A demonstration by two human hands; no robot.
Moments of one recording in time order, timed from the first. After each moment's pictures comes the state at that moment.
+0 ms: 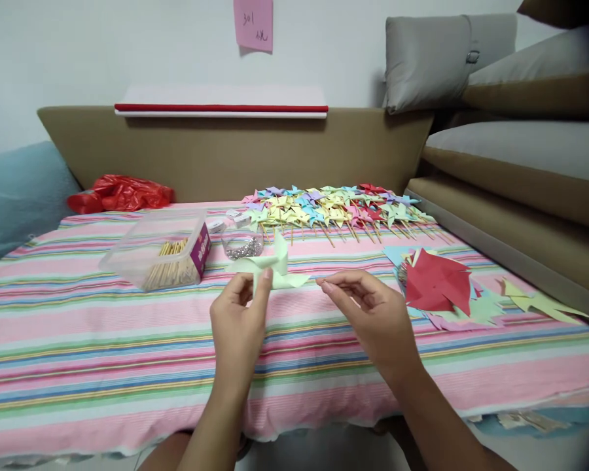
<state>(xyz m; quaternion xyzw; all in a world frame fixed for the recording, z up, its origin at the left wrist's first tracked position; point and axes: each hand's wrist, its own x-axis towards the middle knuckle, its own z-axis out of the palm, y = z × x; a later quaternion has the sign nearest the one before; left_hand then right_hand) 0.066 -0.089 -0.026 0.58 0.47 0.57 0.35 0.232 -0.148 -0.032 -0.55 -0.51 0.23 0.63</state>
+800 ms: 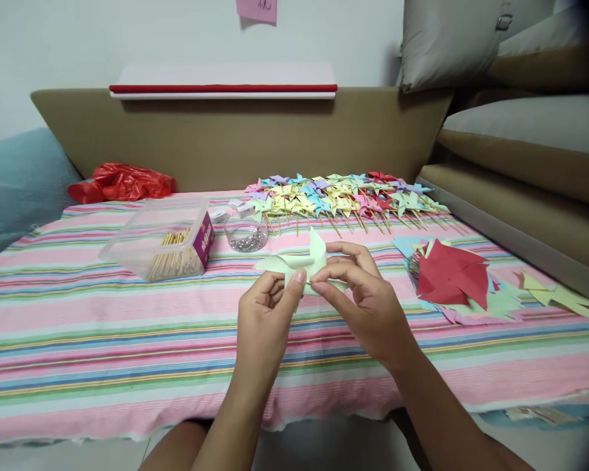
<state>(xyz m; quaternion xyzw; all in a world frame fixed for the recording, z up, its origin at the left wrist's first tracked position) 0.081 -0.105 -0.026 0.53 0.35 0.54 0.55 0.226 -0.137 -0.028 -0.50 -0.62 0.20 0.58</state>
